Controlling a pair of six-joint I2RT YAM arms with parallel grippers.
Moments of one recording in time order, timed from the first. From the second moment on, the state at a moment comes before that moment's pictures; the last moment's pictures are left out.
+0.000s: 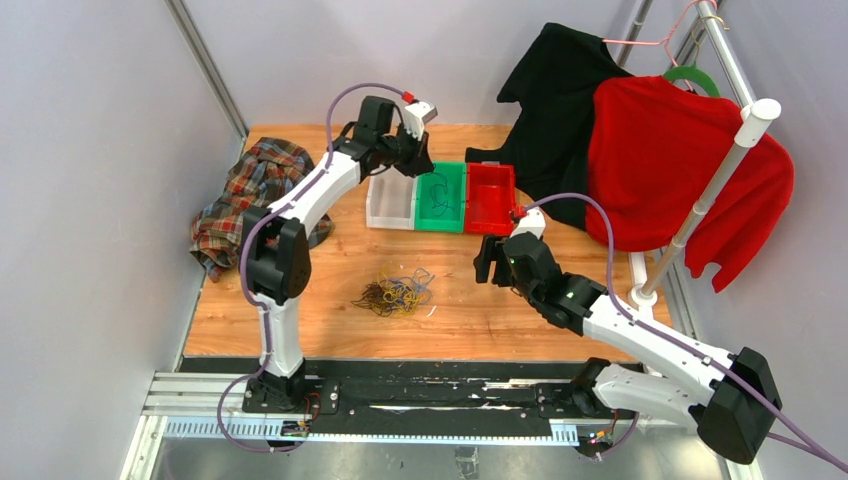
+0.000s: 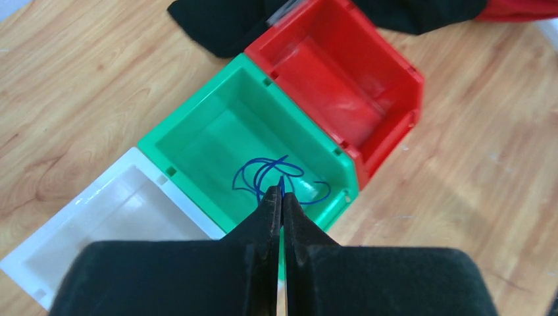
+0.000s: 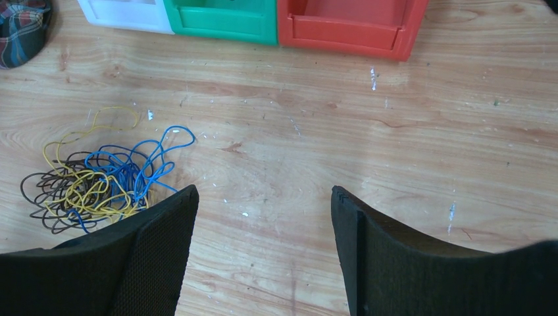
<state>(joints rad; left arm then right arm) -0.40 1.97 1.77 -0.36 0.54 0.08 0.80 1.00 0.68 -0.25 0.40 0.53</state>
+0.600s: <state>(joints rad) -0.44 1.94 1.72 -0.53 0.45 0.31 0.80 1.03 0.69 -0.25 0.36 0.54</state>
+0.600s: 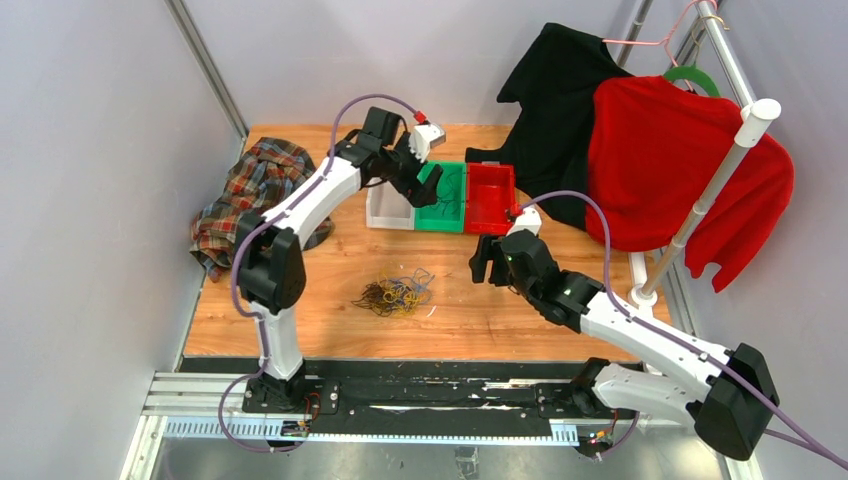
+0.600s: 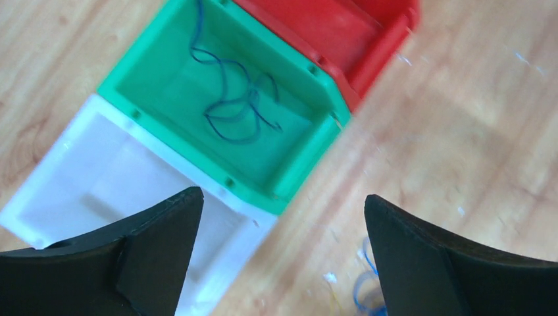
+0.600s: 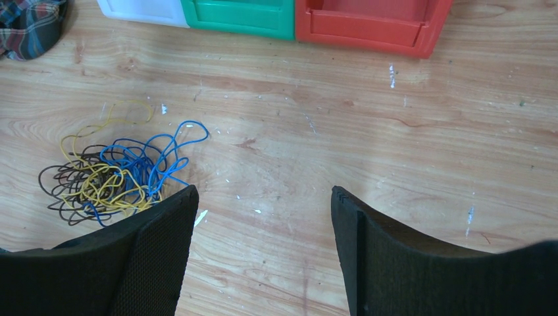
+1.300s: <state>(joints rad) -0.61 1.71 1.26 -0.73 0.68 0.44 0.80 0.99 0.70 -0.25 0.32 0.54</state>
